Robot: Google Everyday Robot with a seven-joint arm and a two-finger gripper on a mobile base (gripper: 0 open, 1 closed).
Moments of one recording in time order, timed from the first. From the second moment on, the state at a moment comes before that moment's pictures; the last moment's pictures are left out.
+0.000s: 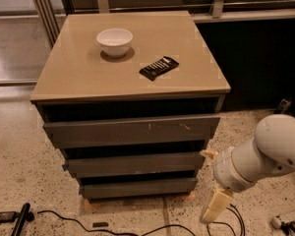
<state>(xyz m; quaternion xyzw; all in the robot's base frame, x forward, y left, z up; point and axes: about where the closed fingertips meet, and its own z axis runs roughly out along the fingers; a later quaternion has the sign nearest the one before) 0.392 -0.152 0.670 -0.62 0.75 0.15 0.19</state>
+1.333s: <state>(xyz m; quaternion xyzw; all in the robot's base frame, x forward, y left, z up) 0.426 -0.111 0.555 -0.65 0.70 0.07 0.28</state>
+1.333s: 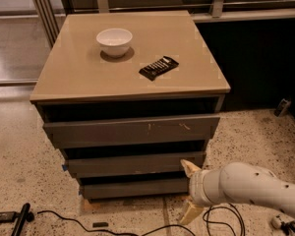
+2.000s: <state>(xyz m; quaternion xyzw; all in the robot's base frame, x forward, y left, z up) 0.433 -0.113 0.541 -0.65 0.70 0.07 0.27</state>
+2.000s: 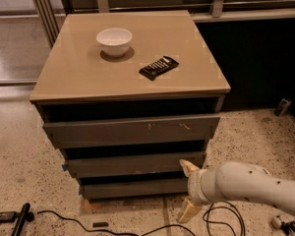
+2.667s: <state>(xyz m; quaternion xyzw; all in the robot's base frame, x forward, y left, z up) 0.457 -0.145 0.479 -0.64 0.72 0.05 0.27</state>
